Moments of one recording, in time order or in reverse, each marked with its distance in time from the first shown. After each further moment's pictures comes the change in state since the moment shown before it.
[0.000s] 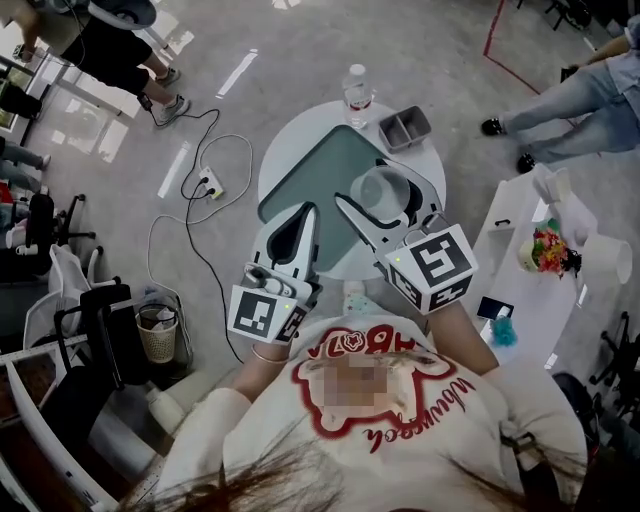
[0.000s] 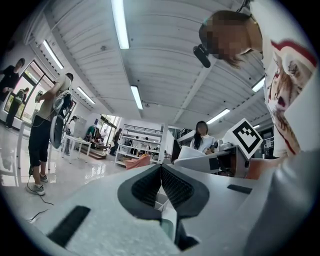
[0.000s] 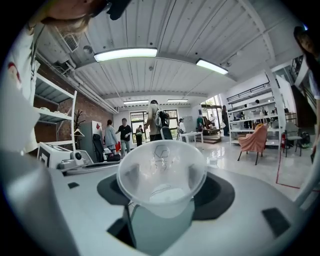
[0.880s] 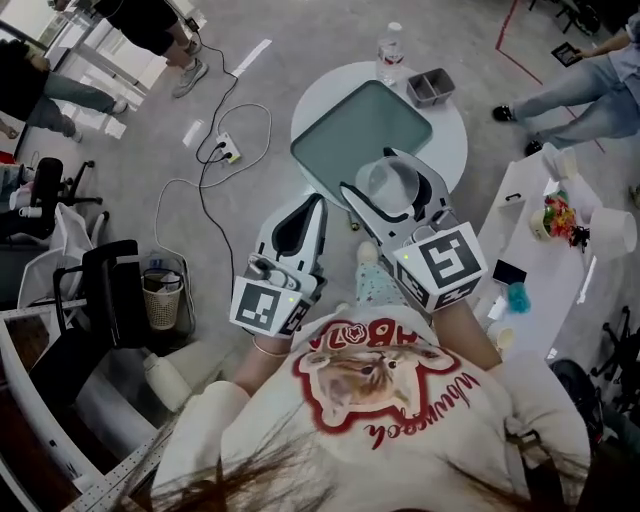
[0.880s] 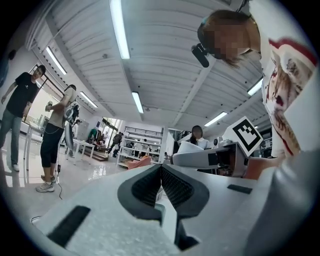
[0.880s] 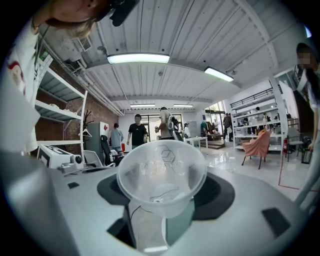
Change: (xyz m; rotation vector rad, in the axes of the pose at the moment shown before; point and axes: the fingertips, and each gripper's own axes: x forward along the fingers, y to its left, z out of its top) left arm -0.156 -0.027 0.021 0.009 -0.019 0.008; right arm -0.053 0.152 -0.002 -0.040 -0.057 0.017
